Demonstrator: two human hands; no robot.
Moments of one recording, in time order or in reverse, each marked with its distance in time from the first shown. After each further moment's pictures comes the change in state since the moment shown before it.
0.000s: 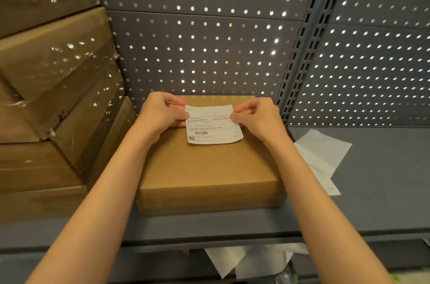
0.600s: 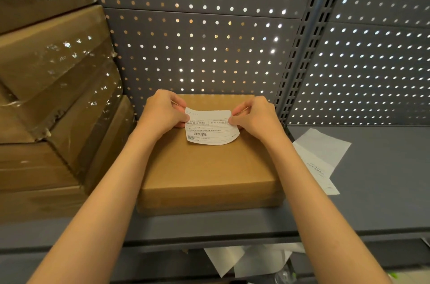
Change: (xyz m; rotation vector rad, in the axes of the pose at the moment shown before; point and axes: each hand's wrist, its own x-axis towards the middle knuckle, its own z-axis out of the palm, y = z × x) left_hand 0.005 0.000 0.005 0.307 0.016 0.074; right_hand 0.007 -0.002 0.002 -0.125 -0.059 -0.005
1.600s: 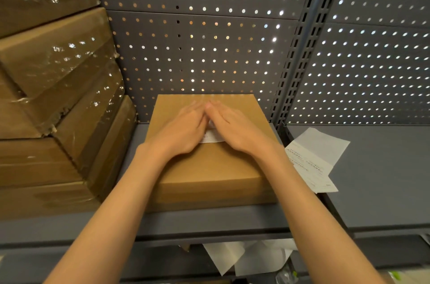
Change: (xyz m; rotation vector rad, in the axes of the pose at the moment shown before) left_hand -0.026 0.002 0.024 0.497 -0.241 0.477; right_hand -0.028 -0.022 0.015 -0.159 -0.312 -0.422
